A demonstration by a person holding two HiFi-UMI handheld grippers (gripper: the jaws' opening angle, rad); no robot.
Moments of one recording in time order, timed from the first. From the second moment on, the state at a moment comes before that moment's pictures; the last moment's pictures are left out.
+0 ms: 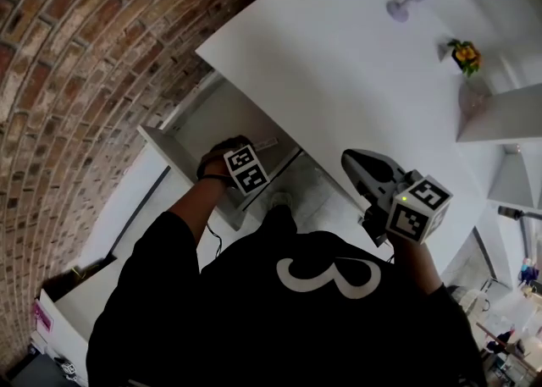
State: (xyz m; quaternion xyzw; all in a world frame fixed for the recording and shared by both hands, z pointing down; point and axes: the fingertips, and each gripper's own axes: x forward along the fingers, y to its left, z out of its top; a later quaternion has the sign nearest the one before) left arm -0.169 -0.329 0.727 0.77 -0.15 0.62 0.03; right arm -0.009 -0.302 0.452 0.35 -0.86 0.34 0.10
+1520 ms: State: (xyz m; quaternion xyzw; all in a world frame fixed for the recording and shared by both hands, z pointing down) left arm -0.116 -0.289 0.455 0.92 -0.26 0.22 0.19; right arm -0.036 -0.284 0.391 0.25 -0.92 0.31 0.05
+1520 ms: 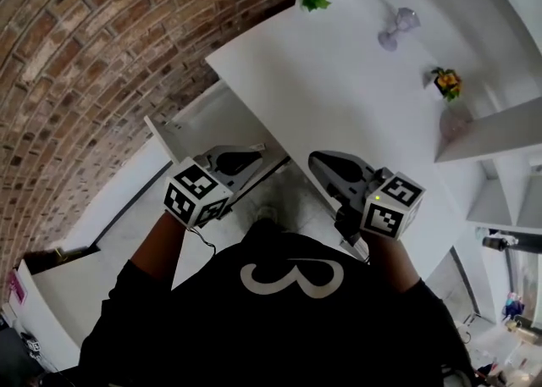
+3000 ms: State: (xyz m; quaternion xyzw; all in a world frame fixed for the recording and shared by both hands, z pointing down) left arm -0.059 -0.199 0.338 0.90 -0.36 0.02 0.25; right arm 0.000 -0.205 0.332 0.17 -0.96 0.20 0.02
